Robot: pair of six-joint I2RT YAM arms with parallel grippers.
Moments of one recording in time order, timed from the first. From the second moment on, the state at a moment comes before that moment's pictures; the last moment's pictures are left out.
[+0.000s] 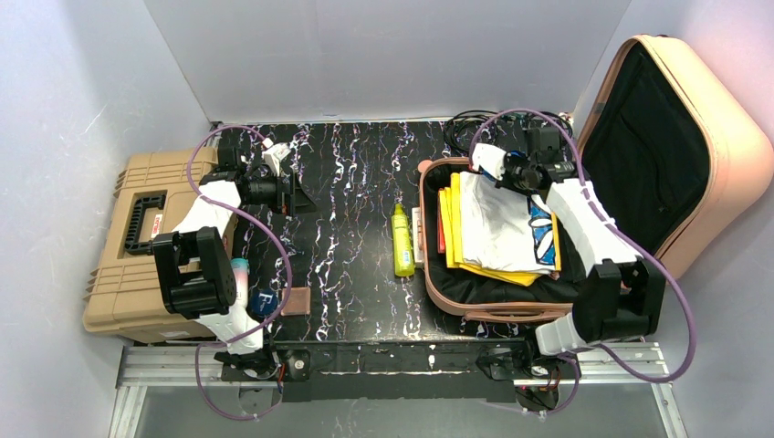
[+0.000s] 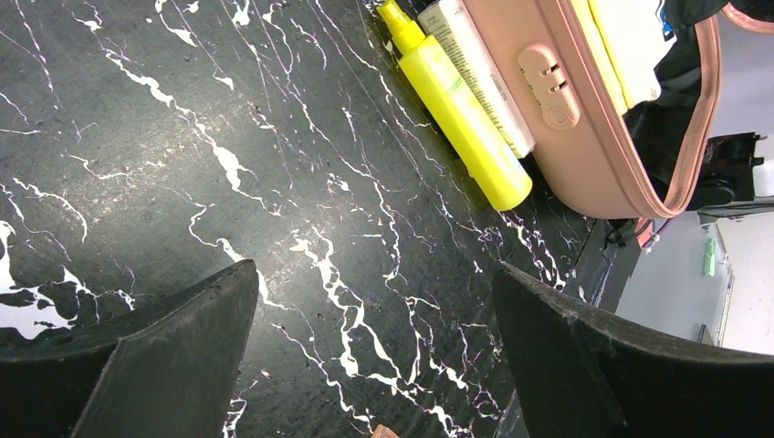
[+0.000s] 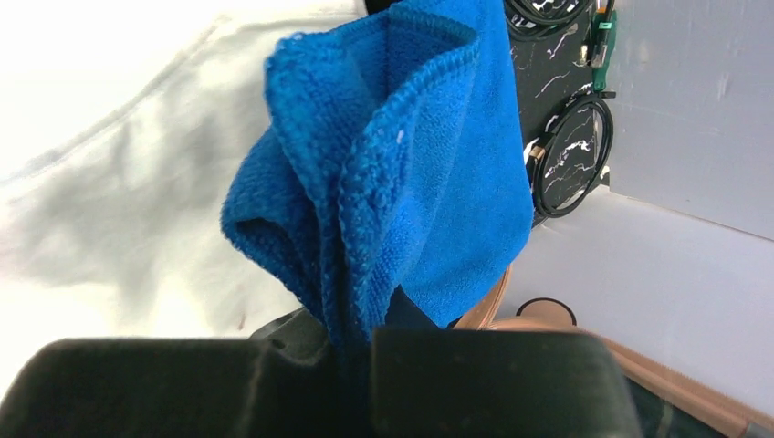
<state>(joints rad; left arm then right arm) 0.14 1.64 1.17 -0.64 1.03 0.31 0.14 1.48 1.27 -0.65 -0.13 -1.14</state>
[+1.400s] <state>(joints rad) 0.14 1.64 1.15 -0.64 1.03 0.32 0.14 1.10 0.94 -0.83 -0.23 -1.37</state>
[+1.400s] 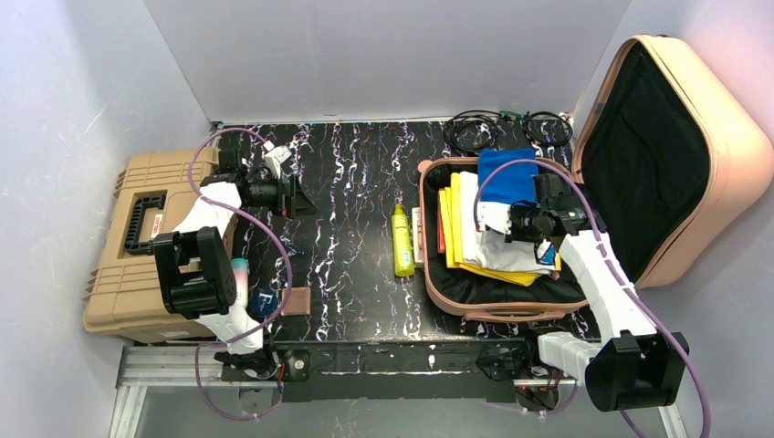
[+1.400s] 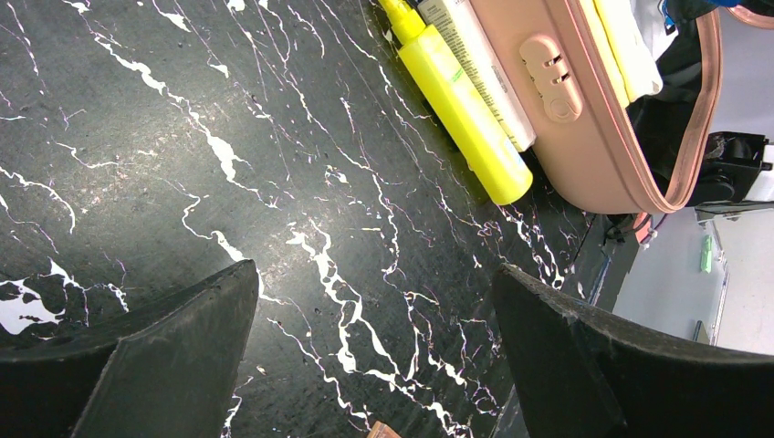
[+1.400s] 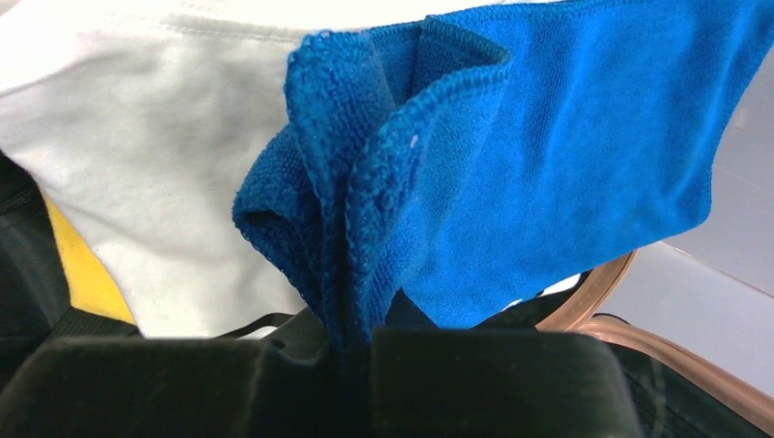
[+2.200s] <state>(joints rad) 0.14 1.64 1.15 -0.64 1.03 0.32 0.14 1.07 0.93 -0.95 -0.20 -1.45</state>
